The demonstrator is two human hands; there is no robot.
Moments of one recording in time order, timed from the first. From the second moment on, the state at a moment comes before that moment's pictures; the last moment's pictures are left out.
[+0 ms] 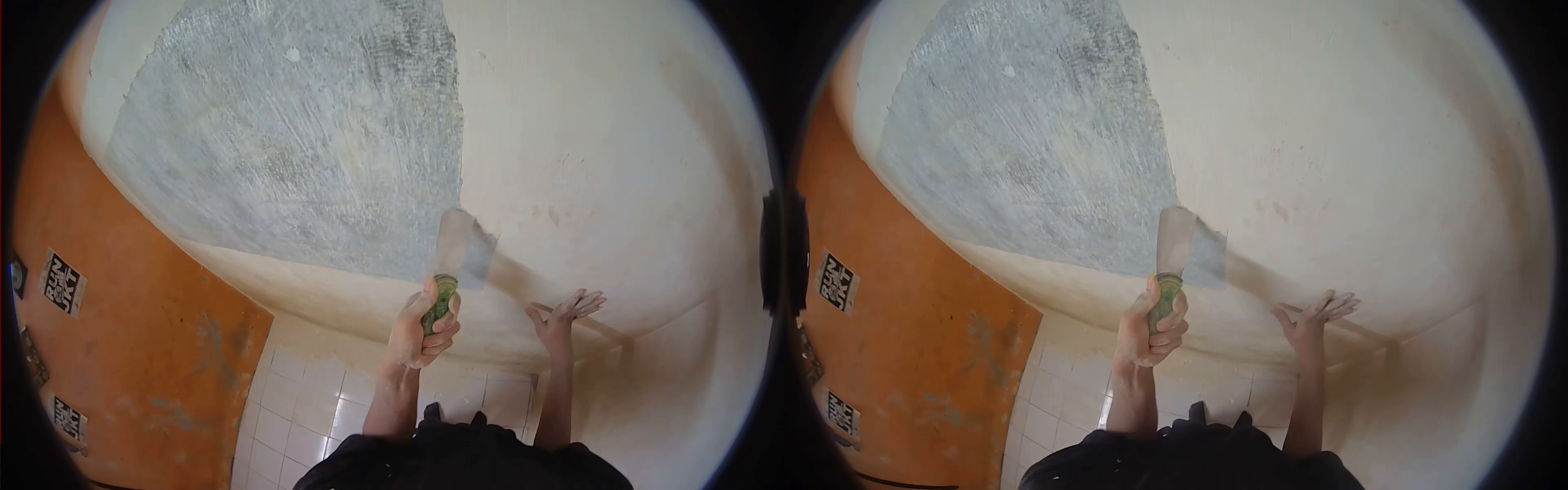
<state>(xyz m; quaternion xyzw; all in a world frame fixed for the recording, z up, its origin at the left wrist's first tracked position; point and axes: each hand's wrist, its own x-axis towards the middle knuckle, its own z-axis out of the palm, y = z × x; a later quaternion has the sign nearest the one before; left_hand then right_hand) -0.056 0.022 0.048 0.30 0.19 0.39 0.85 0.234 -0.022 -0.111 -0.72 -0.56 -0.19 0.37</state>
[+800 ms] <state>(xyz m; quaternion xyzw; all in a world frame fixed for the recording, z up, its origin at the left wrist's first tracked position) -0.059 0.030 0.054 0.38 0.22 0.37 0.81 0.229 -0.023 -0.113 -0.73 -0.52 -0.21 0.39</state>
